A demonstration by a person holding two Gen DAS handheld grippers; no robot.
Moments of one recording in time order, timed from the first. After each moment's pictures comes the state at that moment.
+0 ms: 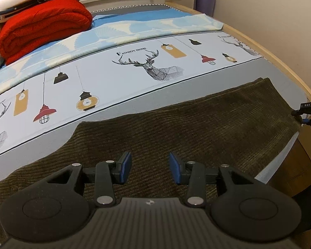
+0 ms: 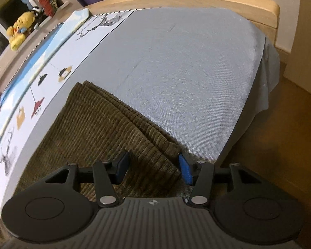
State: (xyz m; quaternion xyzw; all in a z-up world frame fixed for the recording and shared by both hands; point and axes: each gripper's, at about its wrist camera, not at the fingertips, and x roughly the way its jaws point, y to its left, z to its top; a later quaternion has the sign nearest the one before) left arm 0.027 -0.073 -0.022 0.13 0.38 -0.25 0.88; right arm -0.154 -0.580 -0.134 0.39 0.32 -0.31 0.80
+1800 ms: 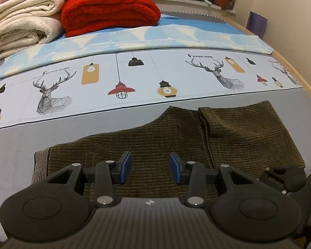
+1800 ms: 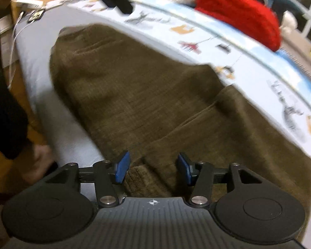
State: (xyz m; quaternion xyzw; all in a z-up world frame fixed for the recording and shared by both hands) left arm 0.026 0.083 -0.003 0.06 0.39 -0.13 0.91; right arm -0.052 -0.064 -0.097 -0.21 0.37 0.23 0.87
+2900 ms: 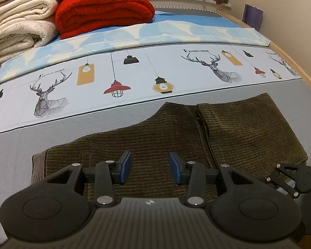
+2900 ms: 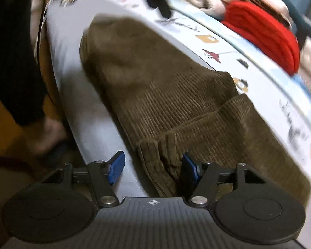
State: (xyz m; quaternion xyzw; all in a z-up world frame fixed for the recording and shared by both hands) left arm 0.026 0.070 -0.009 0.08 0.39 -0.13 0.91; right arm -0.081 -0.071 -0.103 -0.30 0.33 0.28 0.85
